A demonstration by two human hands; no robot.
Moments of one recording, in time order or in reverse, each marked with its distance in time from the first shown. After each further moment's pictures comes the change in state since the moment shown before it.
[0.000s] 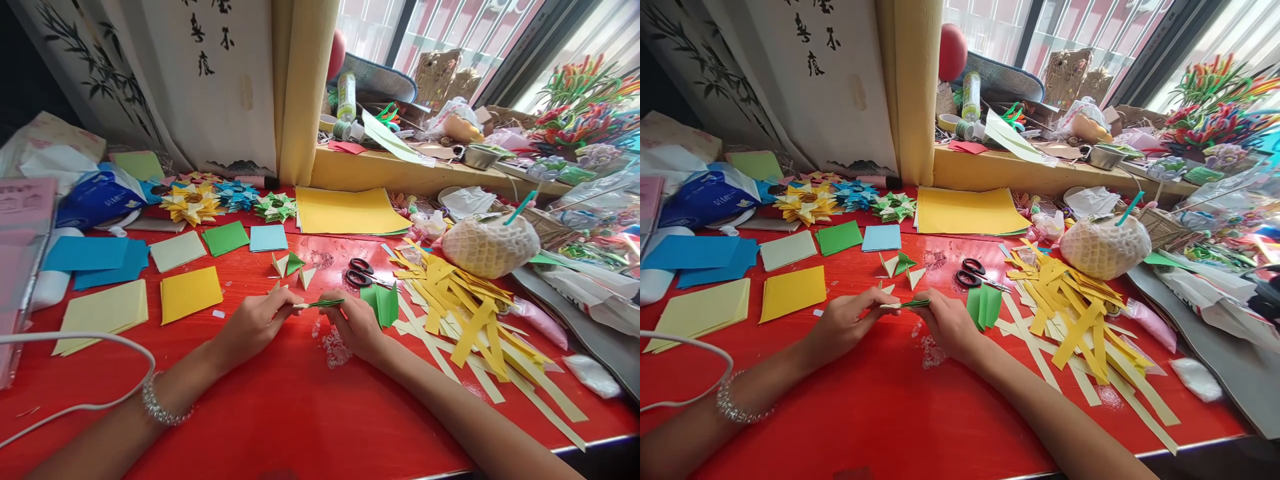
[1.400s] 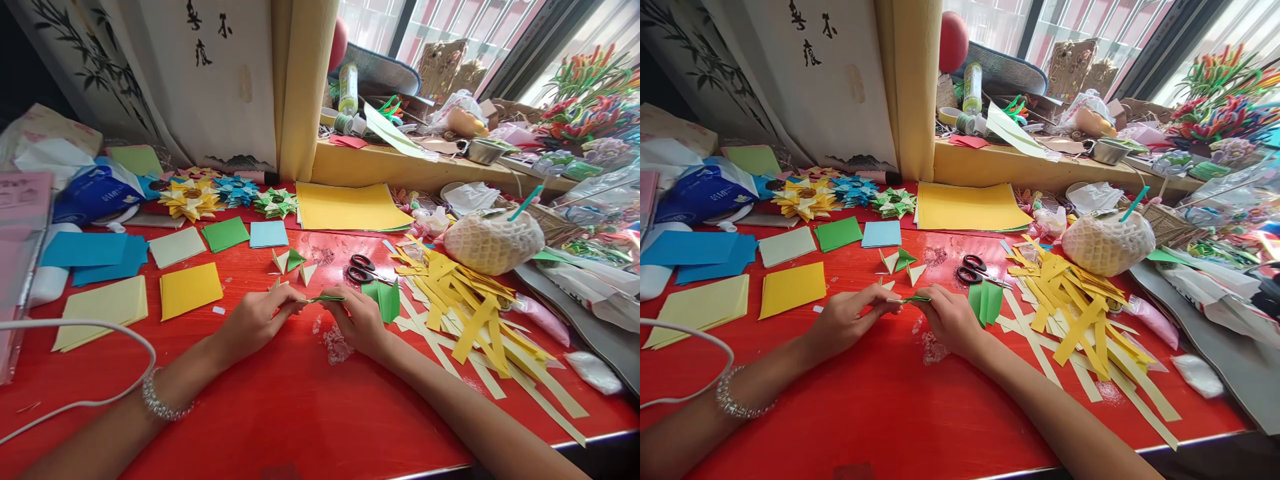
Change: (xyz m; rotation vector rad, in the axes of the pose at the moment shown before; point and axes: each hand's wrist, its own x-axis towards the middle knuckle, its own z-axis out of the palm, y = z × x) left_hand 0.001 -0.001 0.002 0.039 0.037 0.075; right_hand 0.001 0.004 0.001 -0.081 0.092 -0.138
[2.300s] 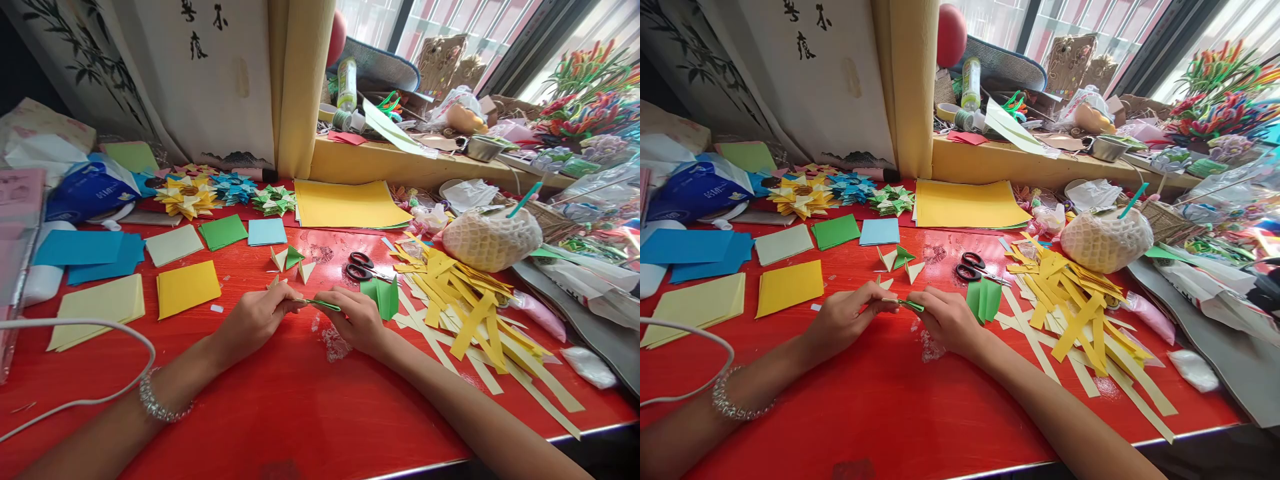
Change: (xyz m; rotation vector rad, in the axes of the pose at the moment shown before) left_hand -0.002 0.002 0.001 0.022 0.019 0.000; right_hand -0.005 0.004 0.000 -0.038 -0.055 -0.042
